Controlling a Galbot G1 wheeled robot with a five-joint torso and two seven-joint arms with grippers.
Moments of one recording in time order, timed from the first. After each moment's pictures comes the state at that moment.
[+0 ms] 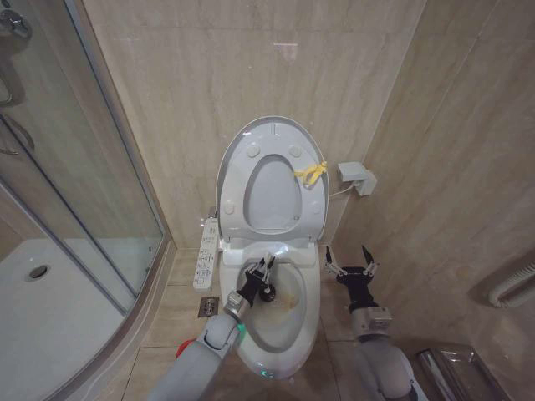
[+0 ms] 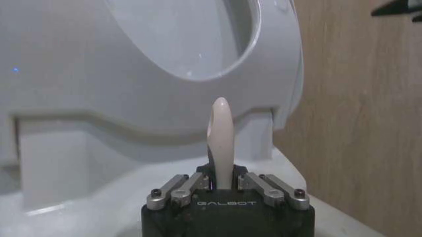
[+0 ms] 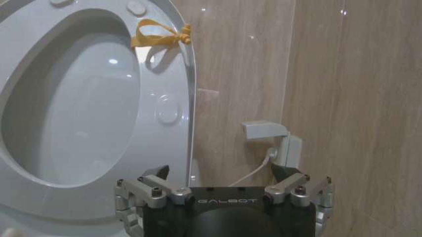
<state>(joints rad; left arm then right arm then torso) 0.81 -1.39 0.10 -1.16 -0.24 -0.41 0.10 -1.38 1.34 0.48 1.98 0.07 0.08 0.25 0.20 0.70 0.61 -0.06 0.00</state>
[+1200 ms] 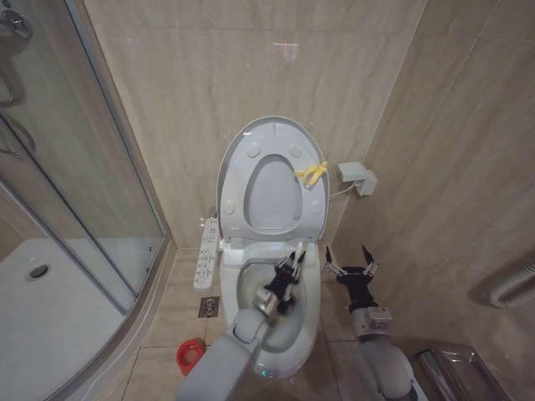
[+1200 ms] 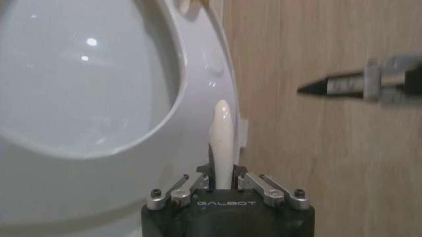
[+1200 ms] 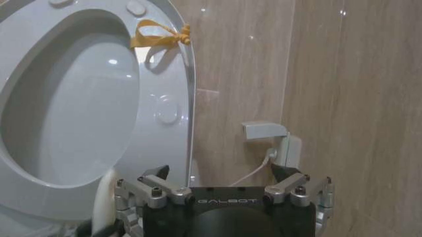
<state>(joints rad) 0.77 -1.53 0.15 -1.20 -0.22 -0.44 0.12 -1.38 1.34 0.48 1.98 0.07 0.08 0.25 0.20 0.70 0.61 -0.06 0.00</state>
